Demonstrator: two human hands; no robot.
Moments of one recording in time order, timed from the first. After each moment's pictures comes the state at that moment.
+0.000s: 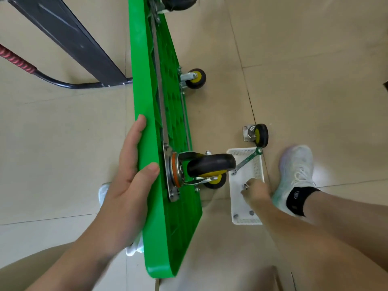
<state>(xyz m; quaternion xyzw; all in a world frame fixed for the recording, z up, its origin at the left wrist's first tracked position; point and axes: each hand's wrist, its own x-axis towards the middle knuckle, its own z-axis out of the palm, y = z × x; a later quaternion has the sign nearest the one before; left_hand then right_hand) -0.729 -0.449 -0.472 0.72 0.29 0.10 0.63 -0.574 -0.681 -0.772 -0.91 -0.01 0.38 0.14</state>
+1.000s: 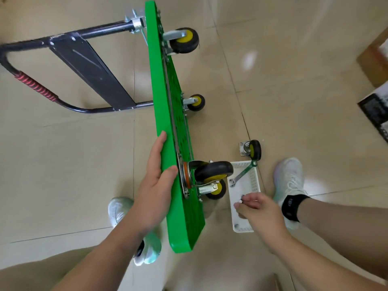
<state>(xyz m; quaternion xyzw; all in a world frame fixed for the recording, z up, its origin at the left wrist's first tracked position) -0.726 -0.443 -0.471 0.74 0.29 0.06 0.60 -0.639 -0.677 -0.588 -0.78 0.13 0.32 0.52</state>
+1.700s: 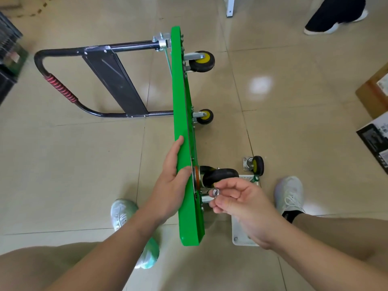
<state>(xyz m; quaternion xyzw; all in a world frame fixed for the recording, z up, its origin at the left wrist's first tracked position) -0.725 -0.451 -0.461 0.75 0.29 0.07 0.59 -0.642 -0.627 -0.473 -0.57 -0.06 0.44 0.69</state>
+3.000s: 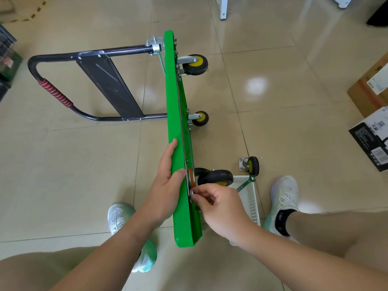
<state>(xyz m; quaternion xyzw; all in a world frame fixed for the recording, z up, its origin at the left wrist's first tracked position) -0.723 -0.455 -0.456 0.74 0.30 0.07 0.60 -0.658 -0.598 -0.497 -0.76 -0.21 0.31 0.54</state>
